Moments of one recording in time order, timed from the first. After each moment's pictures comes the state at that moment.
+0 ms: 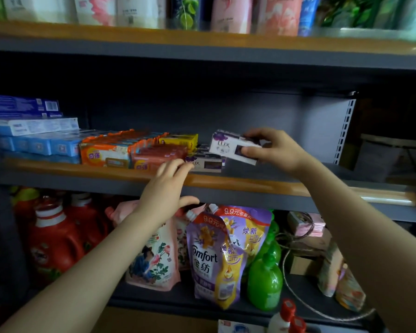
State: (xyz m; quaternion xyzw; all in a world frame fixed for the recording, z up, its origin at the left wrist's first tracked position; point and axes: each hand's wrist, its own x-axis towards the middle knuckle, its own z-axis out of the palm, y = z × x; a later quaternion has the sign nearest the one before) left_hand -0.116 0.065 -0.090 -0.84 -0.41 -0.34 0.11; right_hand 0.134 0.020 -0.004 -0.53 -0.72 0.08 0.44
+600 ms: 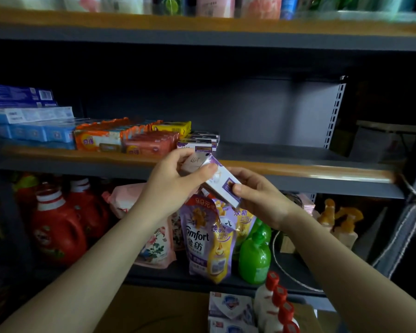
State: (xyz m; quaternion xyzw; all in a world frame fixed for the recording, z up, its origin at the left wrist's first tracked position) left_hand -0.095 -0.020 -0.080 -0.71 -0.33 -0.53 -0.32; right_hand 0.096 -0.054 -0.096 -0.35 -0.62 0.47 0.51
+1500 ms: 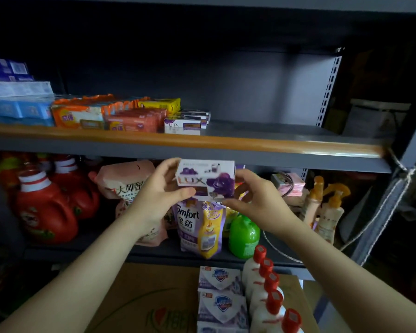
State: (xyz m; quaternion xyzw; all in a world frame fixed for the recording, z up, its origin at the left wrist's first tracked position) left_hand -0.095 0.000 -0.154 -0.66 -0.23 -0.50 -0.50; right_hand 0.109 -0.084 -0.137 -0.52 -0.73 0.08 0.44
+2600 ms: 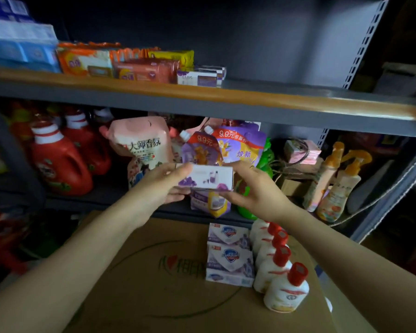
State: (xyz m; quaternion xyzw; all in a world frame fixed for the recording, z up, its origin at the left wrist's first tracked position) left_hand -0.125 -0.032 -0.198 -0.62 -0.38 -0.39 -0.57; right_hand 0.095 -0.082 -0.194 -0.47 -0.81 0.04 0.35
